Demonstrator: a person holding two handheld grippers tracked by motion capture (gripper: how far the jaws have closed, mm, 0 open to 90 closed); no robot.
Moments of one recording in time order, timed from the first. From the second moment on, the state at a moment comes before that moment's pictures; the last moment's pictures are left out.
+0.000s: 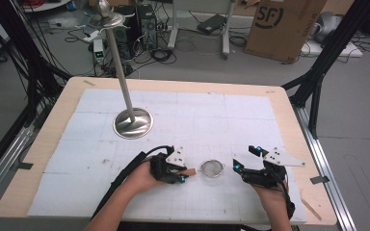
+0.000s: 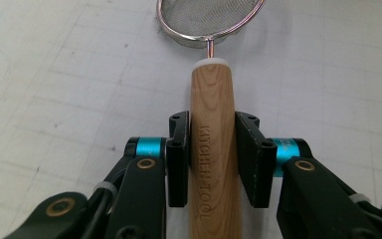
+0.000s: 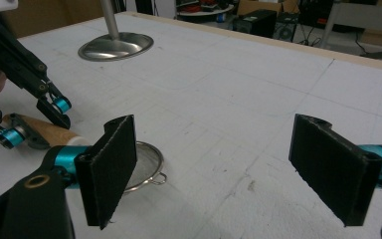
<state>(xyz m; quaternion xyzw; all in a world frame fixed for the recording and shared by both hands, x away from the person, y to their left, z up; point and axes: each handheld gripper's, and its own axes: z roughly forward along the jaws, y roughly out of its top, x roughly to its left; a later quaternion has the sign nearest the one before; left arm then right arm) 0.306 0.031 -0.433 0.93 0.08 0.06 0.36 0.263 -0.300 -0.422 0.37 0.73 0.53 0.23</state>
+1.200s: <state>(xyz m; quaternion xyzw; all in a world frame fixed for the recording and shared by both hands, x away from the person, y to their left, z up) 0.311 0.036 -0.426 0.92 0.12 0.10 0.36 0.263 -0.301 -0.423 0.37 0.73 0.53 0.23</state>
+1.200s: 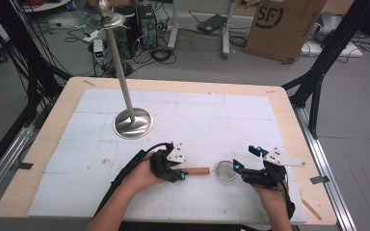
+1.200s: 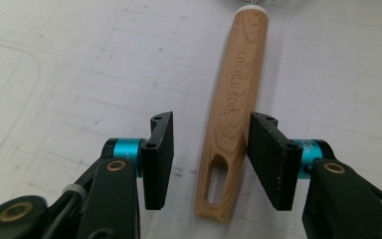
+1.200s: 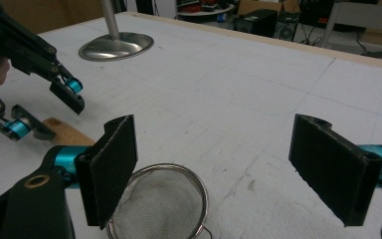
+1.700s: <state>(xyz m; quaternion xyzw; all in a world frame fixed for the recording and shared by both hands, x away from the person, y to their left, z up) 0.329 0.039 -0.433 0.91 0.18 0.14 0.35 0.263 -0.301 -0.423 0.37 0.73 0.53 0.23</state>
